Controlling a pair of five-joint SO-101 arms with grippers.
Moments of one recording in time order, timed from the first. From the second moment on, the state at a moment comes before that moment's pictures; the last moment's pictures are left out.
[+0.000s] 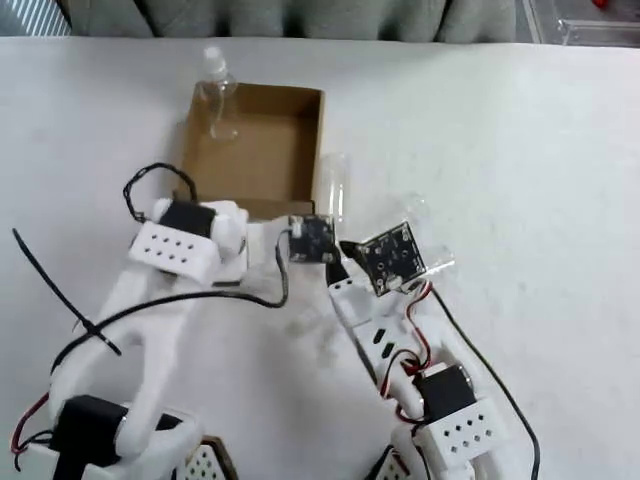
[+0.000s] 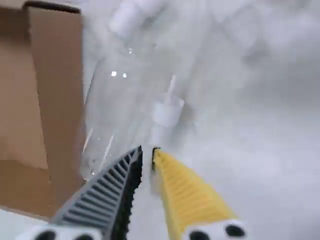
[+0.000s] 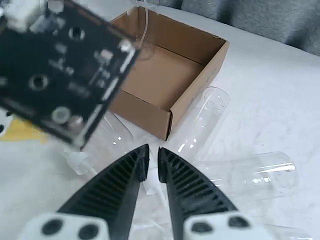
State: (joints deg) left arm 10.8 -16.1 32.7 69.8 -68.6; right arm -26.4 -79.9 80.7 31.7 6.2
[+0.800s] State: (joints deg) left arm 10.8 -5.4 24.2 70.1 -80.7; right arm -16.7 -79.9 80.7 31.6 6.2
